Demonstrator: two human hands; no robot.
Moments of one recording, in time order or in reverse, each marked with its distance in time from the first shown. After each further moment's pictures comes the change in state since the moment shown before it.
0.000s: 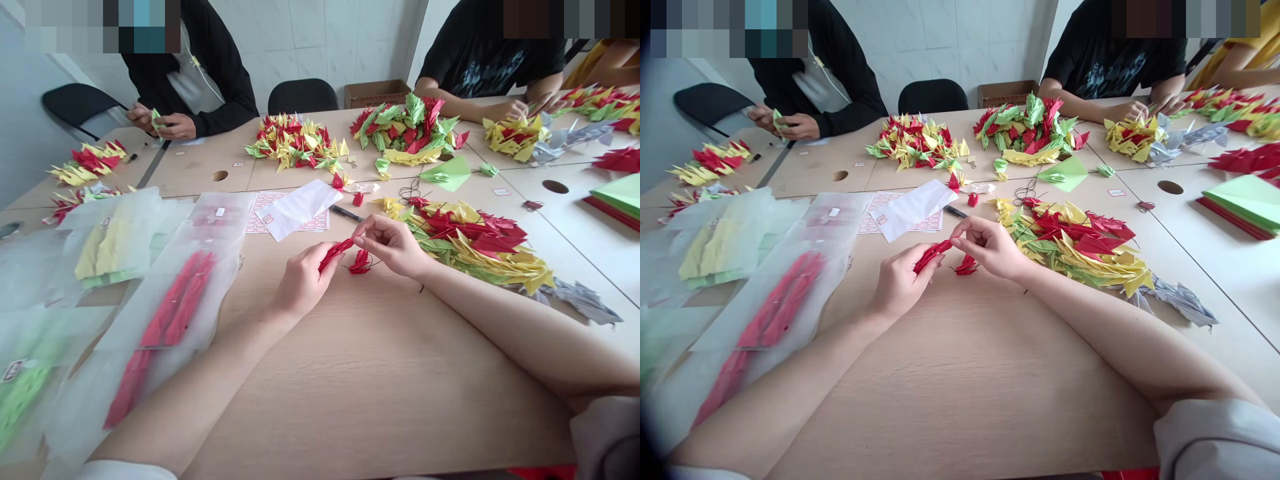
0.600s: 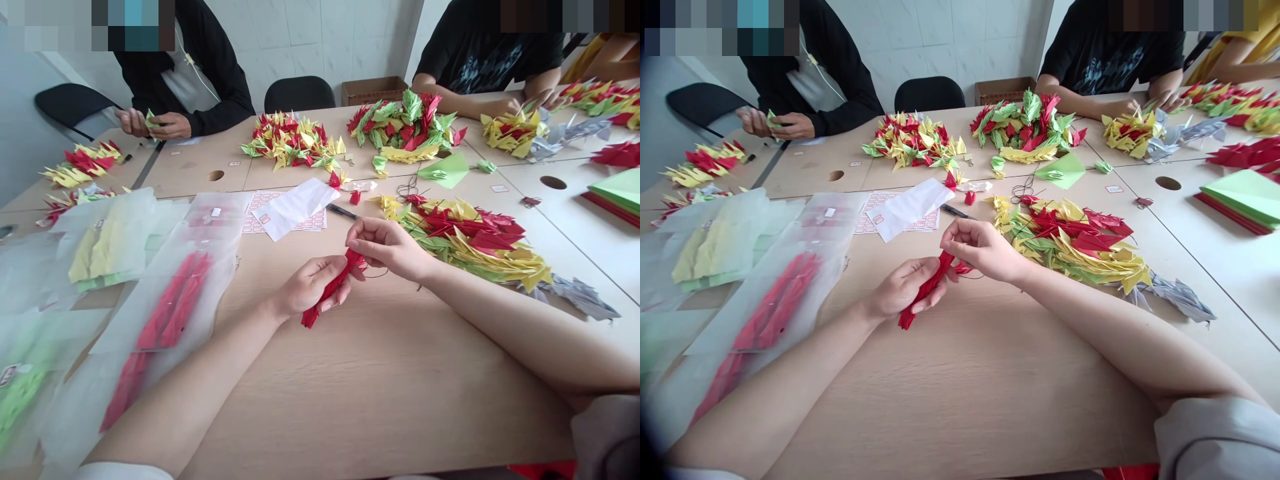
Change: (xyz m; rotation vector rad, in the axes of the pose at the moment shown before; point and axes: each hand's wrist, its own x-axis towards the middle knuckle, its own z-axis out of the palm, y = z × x) left_hand 0.004 0.009 -0.004 -0.974 -0.606 -0.389; right_hand -0.001 -0.029 0.003 0.262 -0.157 0.233
